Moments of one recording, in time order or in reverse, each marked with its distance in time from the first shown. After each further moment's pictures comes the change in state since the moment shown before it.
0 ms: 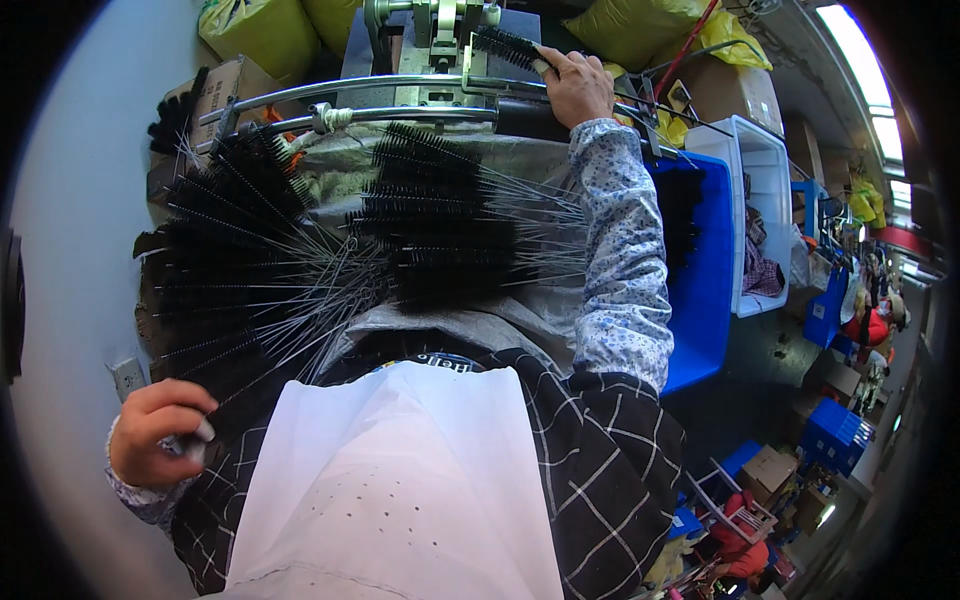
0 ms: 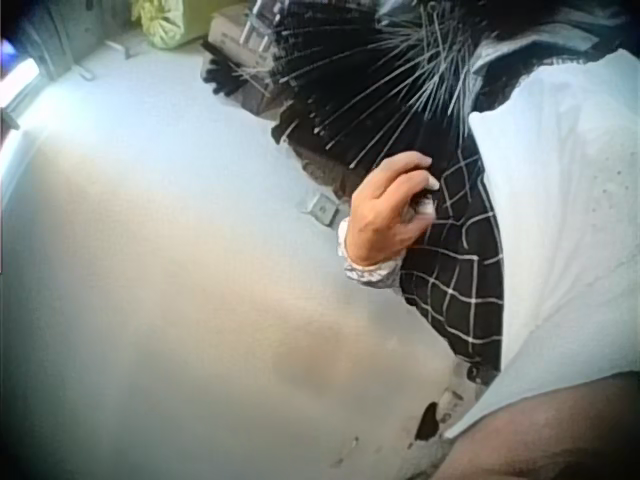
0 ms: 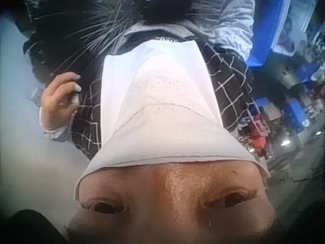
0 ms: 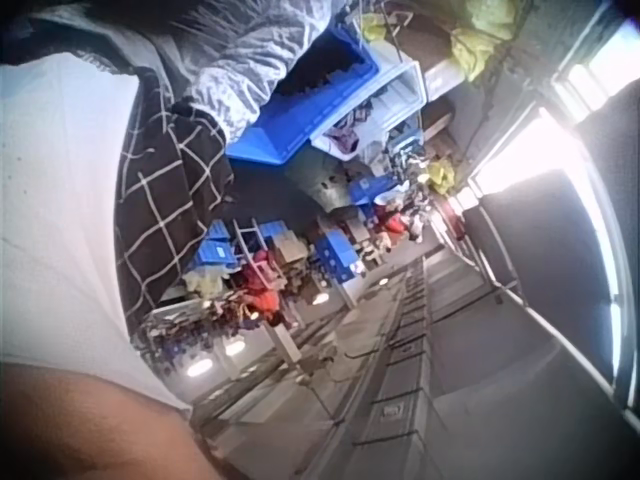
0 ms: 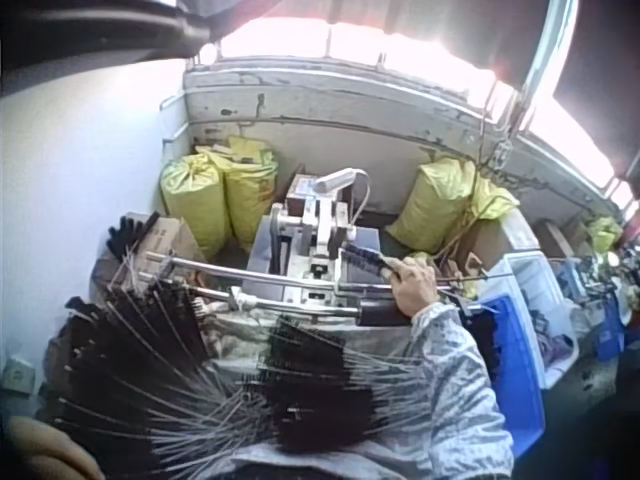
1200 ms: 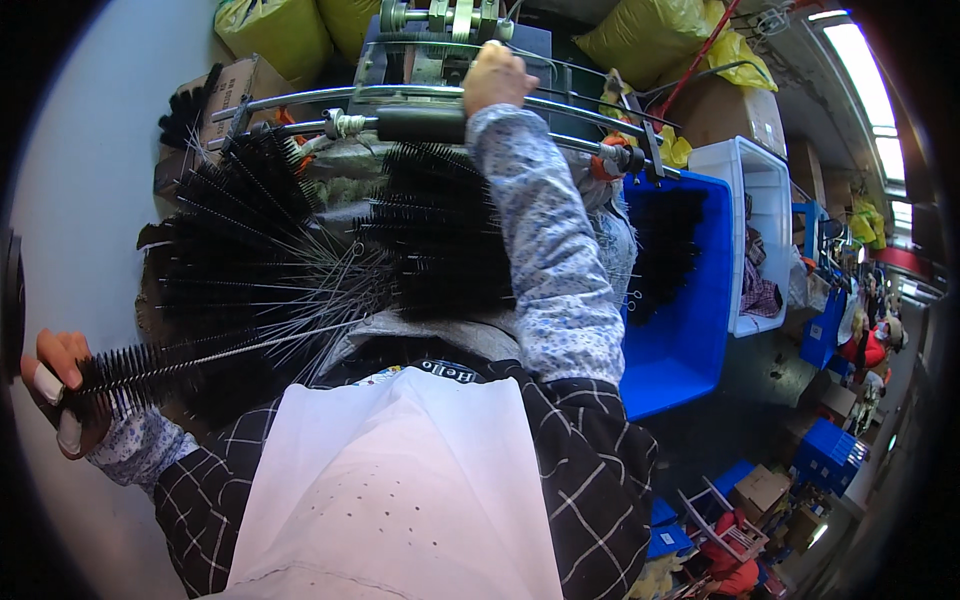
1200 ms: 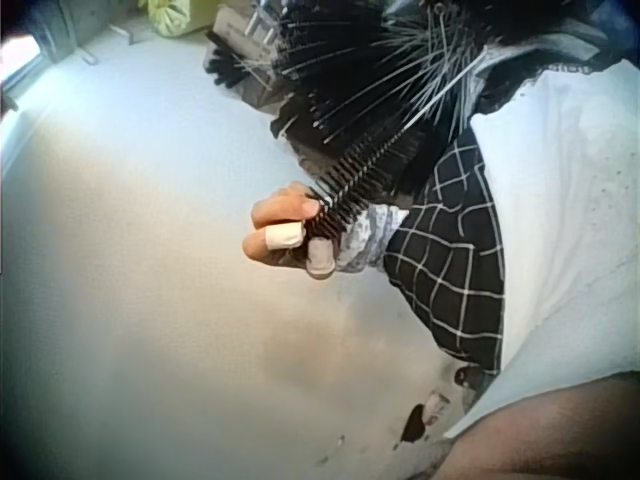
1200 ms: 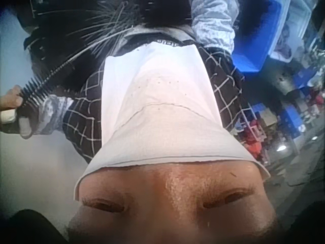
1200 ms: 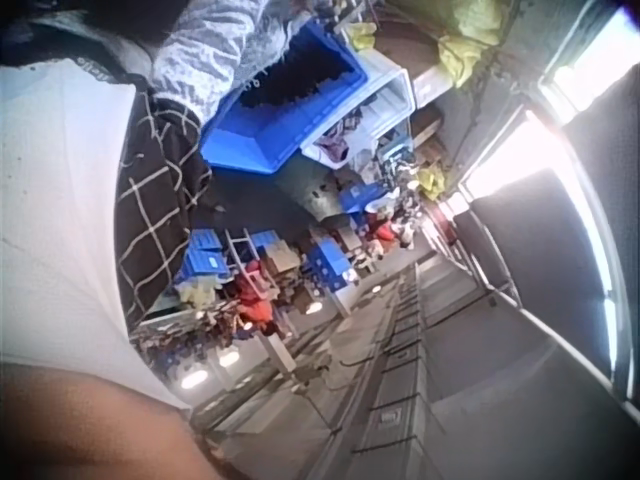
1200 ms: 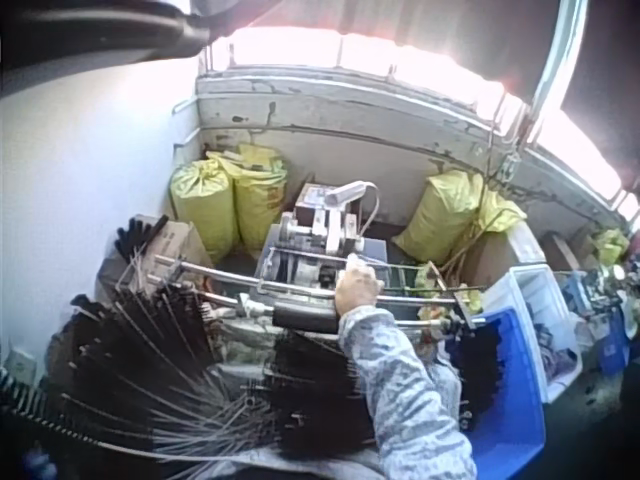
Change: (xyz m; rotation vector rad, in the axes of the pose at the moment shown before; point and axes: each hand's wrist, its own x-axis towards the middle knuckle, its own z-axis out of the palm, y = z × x) left_hand -0.029 -0.028 -0.016 -0.342 1.024 0.321; right_hand 0.033 -0.111 0.029 0.092 0.020 0.230
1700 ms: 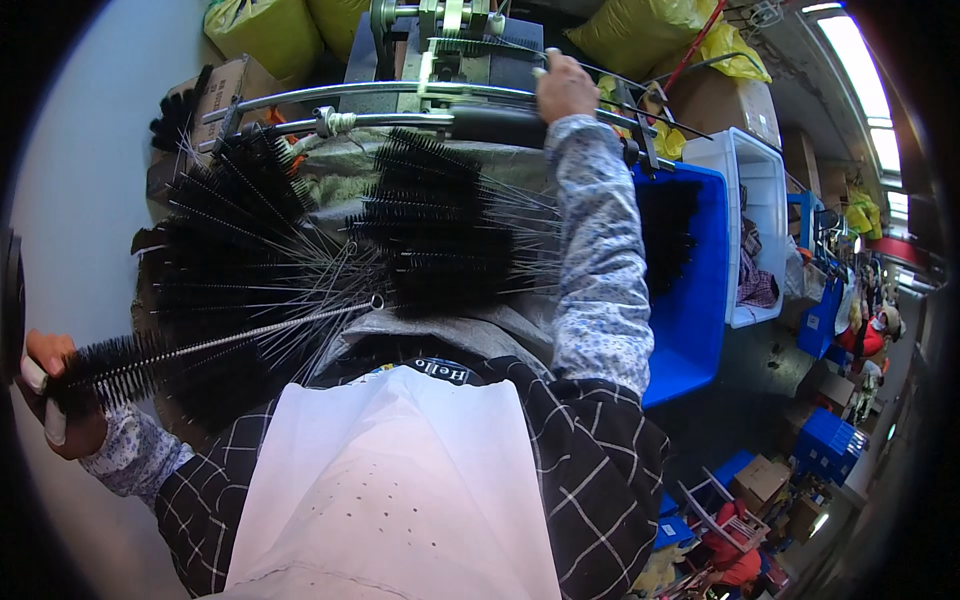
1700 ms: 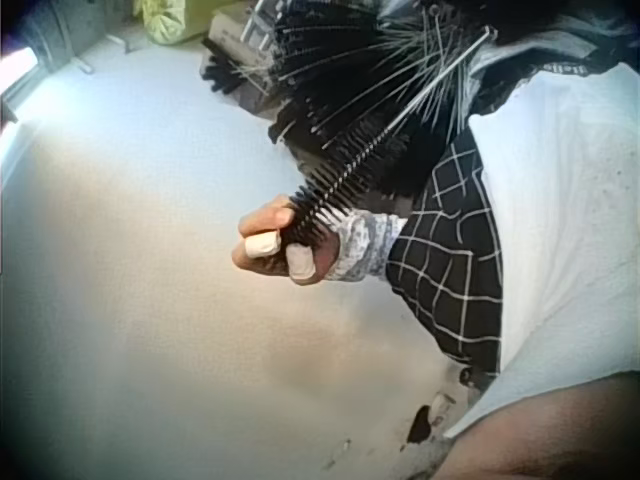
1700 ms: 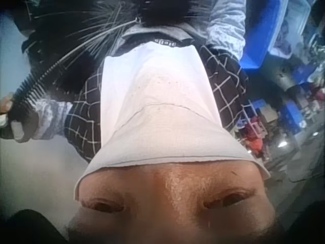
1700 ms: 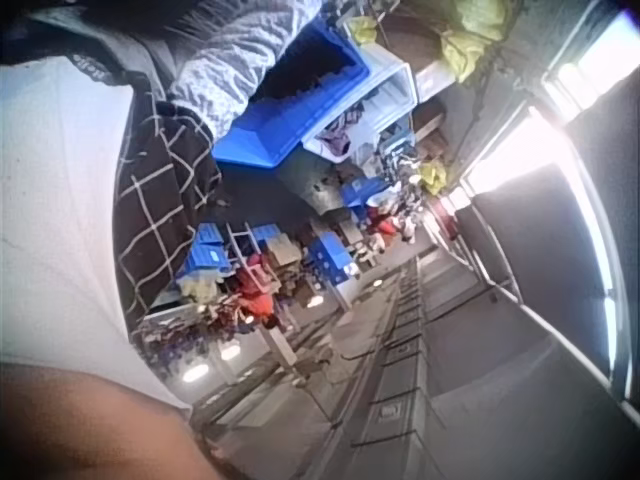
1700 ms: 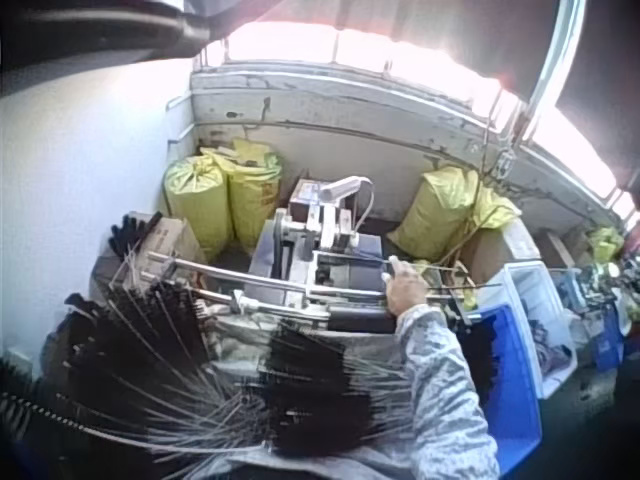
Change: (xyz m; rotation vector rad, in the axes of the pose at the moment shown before) left_hand 0.002 0.009 -0.004 -0.047 -0.026 -0.068; right_hand 0.013 0.099 -0.006 0.023 -0.005 -0.126
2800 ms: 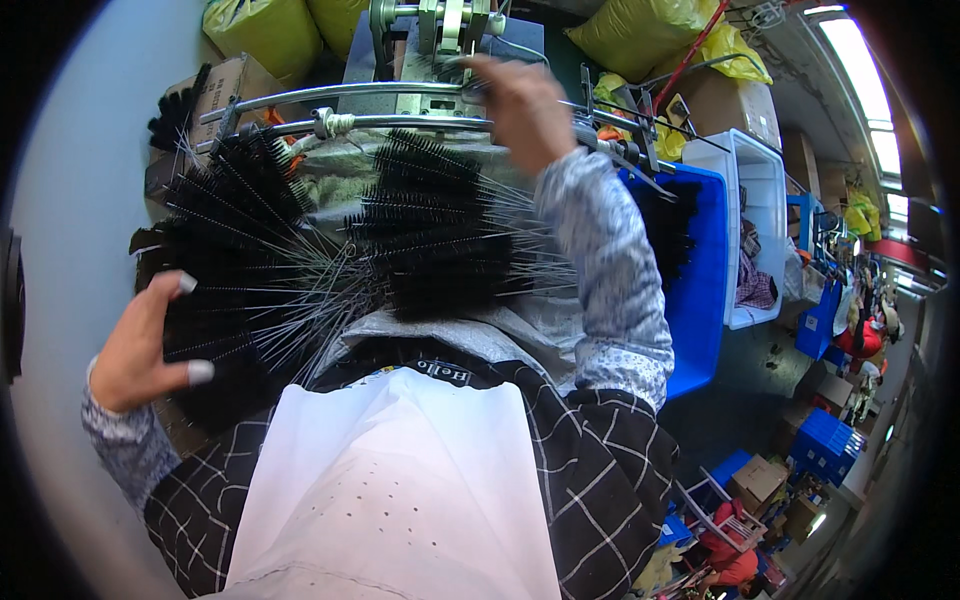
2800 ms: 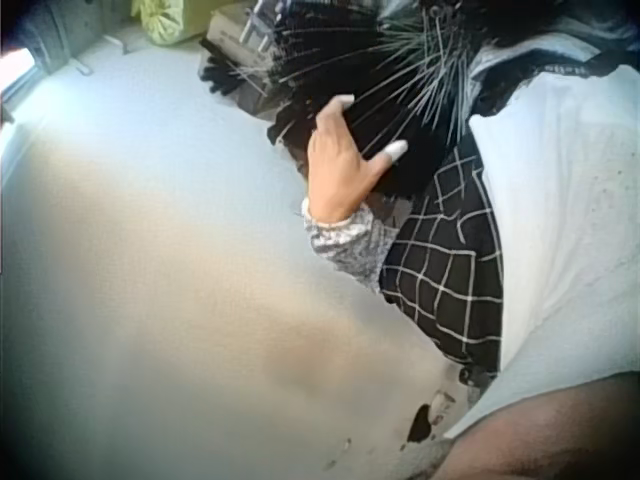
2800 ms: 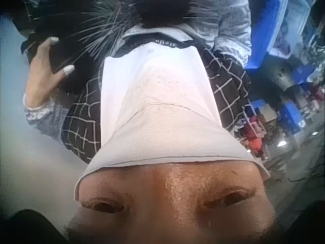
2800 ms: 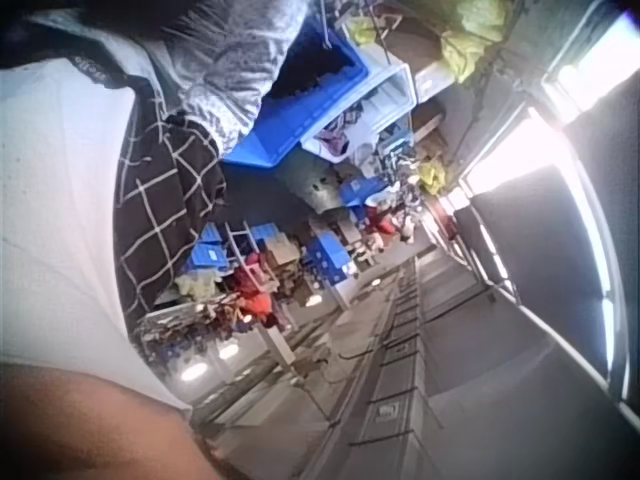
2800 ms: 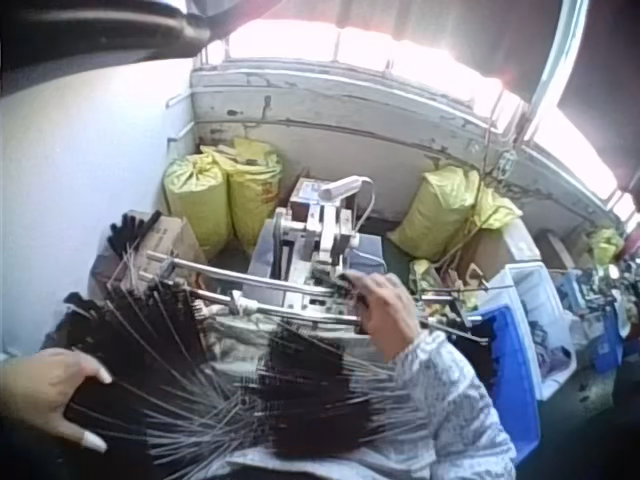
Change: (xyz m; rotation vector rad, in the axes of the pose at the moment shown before) left_hand 0.036 -0.047 0.047 0.913 -0.968 -0.297; right_hand -0.054 -0.066 -0.087 0.162 0.028 -0.426
